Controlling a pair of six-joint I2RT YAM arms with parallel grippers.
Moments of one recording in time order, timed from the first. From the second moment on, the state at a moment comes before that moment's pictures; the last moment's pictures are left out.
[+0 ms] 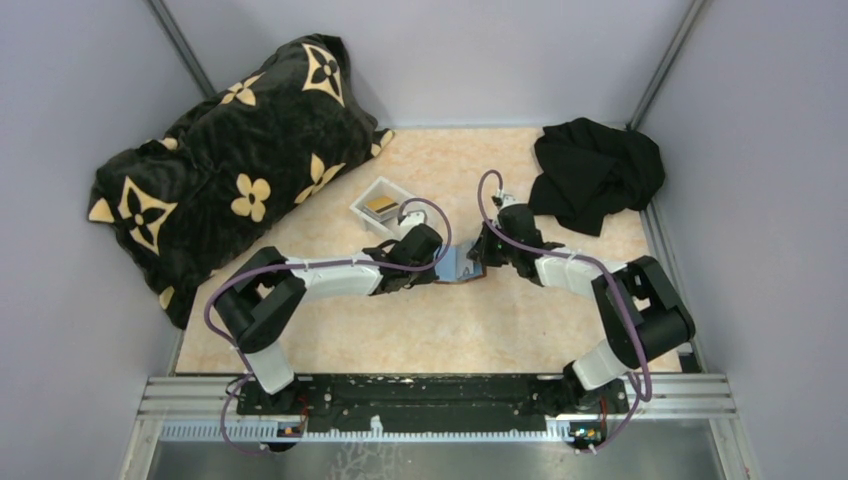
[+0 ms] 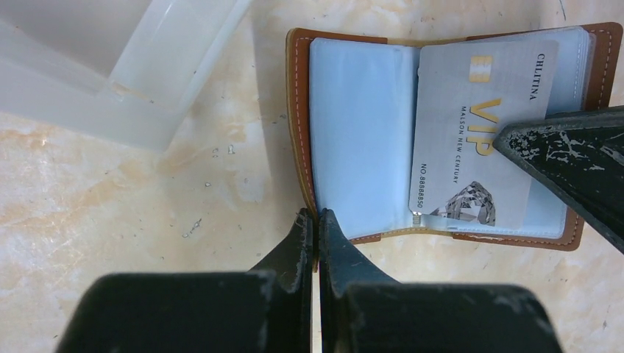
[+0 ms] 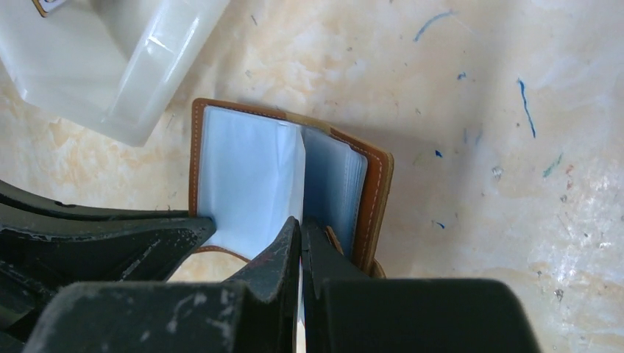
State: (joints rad) left arm -0.90 1.75 0.96 -0.07 -0.31 -0.81; right arm 0.45 1.51 0.69 0.12 -0.18 0.53
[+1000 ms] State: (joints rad) left arm -0.91 1.76 0.96 -0.06 -0.32 -0.83; right arm 0.41 1.59 0.59 0.37 -0.31 0.65
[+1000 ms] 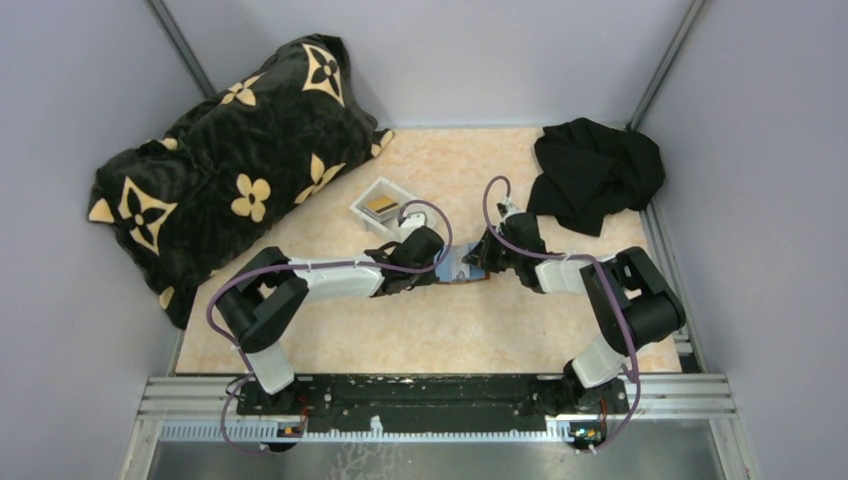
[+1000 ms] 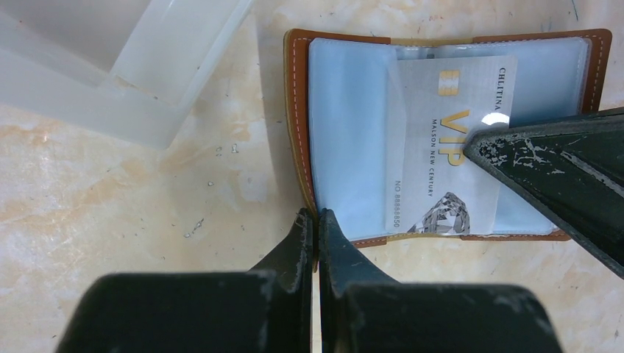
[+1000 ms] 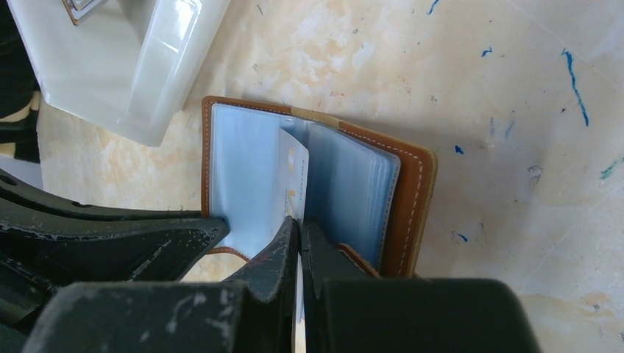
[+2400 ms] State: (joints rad) left arm -0.95 1.74 0.90 0.00 -0.30 -0.83; right arm 0.53 1.59 0.62 0.29 -0.15 0.61
